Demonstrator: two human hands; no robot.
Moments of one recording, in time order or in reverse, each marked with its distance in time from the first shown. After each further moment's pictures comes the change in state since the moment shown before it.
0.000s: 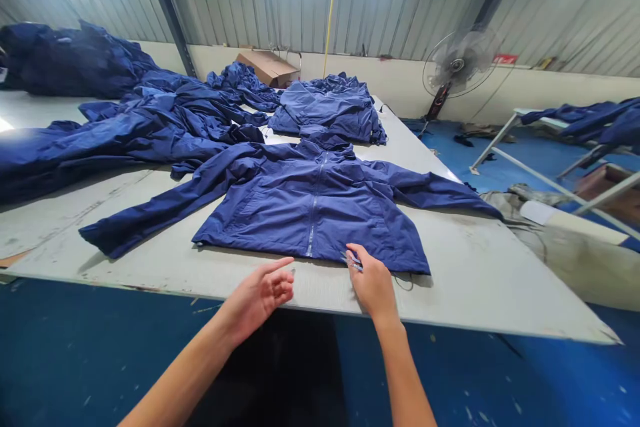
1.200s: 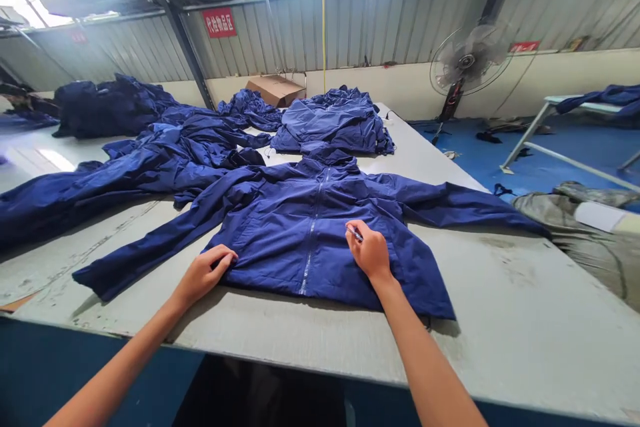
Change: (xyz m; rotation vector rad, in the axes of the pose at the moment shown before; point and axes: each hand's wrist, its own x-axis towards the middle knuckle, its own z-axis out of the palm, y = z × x) left_hand 0.069 0.123 -0.101 1.729 0.207 0.934; right_hand 0.130 0.031 0.022 0.207 0.123 -0.167
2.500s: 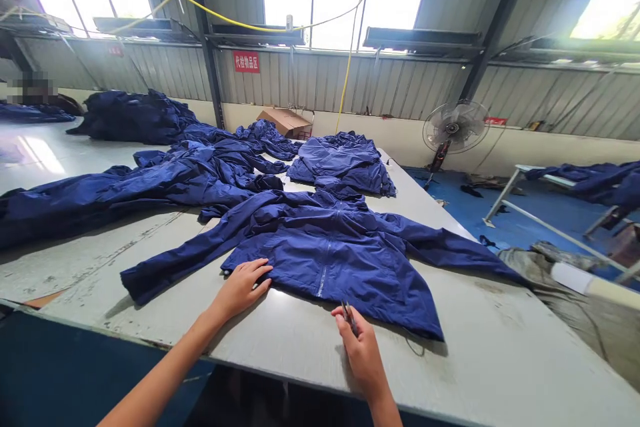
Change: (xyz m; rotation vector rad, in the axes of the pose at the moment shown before) left_hand 0.004 -0.010 0.017 0.186 0.051 0.126; right_hand -0.114 -0.109 0.014 0.587 -0.154 0.402
